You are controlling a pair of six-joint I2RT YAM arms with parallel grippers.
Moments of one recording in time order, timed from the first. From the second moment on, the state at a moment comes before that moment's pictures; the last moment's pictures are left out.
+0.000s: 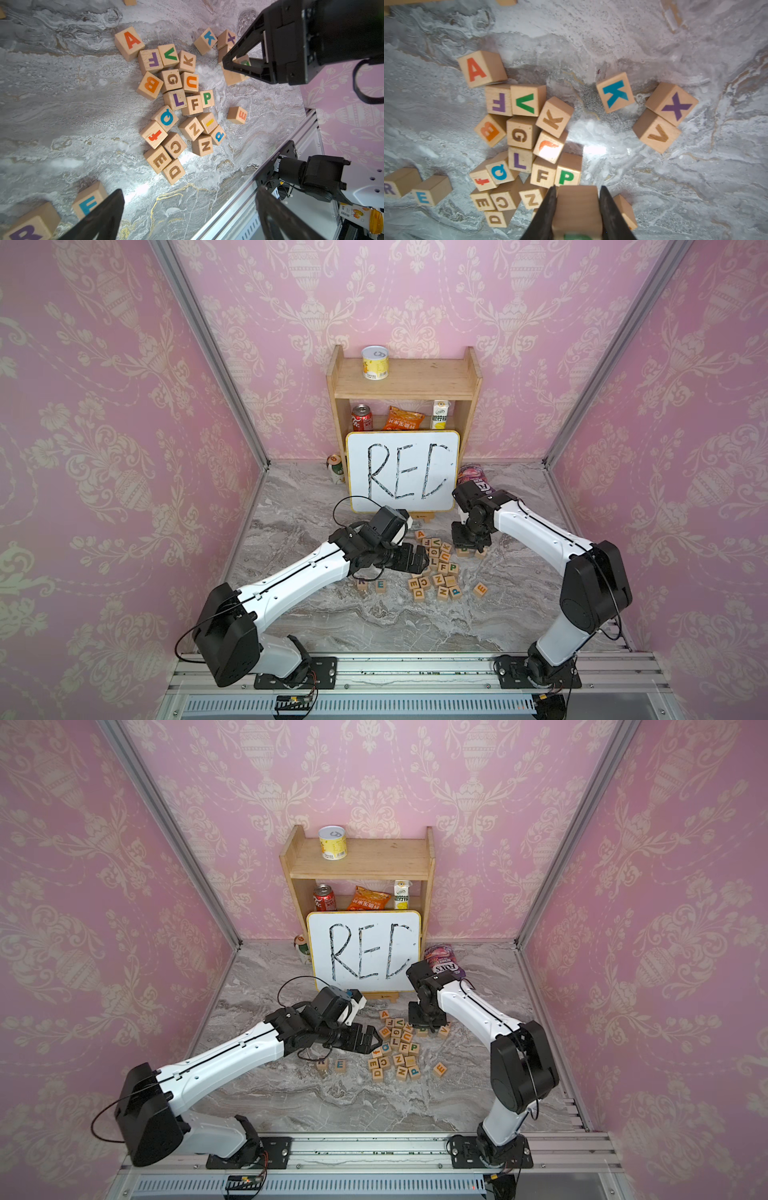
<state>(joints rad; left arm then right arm) -0.77 1.39 1.12 -0.64 0.23 -0.57 0.45 1.70 1.36 -1.02 -0.01 0.48</state>
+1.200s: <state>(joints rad) -0.76 0.89 0.95 -0.89 0.06 -0.62 0.82 1.88 1.54 -1.03 -0.02 0.80</state>
